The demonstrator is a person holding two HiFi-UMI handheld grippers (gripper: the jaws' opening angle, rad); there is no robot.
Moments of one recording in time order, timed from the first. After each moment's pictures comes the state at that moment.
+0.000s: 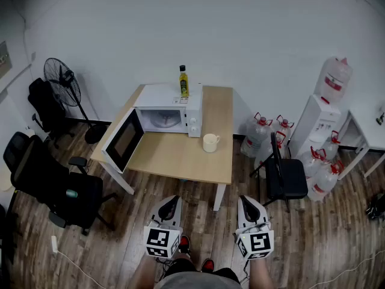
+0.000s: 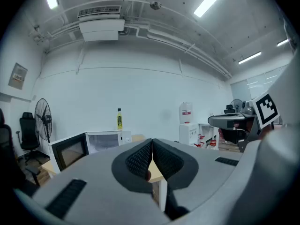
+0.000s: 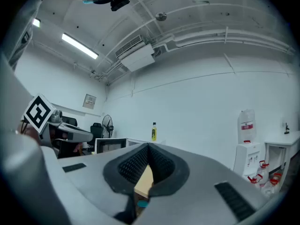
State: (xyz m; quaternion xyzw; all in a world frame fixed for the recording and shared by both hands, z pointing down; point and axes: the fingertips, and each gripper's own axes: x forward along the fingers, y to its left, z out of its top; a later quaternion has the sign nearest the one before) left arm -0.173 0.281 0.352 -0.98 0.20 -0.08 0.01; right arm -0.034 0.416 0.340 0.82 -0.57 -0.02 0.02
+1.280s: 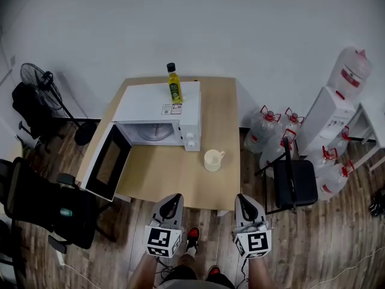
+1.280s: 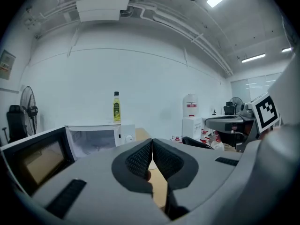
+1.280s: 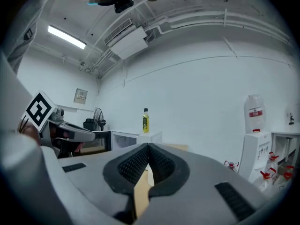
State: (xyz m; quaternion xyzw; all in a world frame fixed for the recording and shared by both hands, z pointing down) left arm -0.022 0.110 0.408 -0.98 0.17 -0.13 -0.02; right arm 0.103 0.239 0.402 0.83 -0.56 0.03 0.03
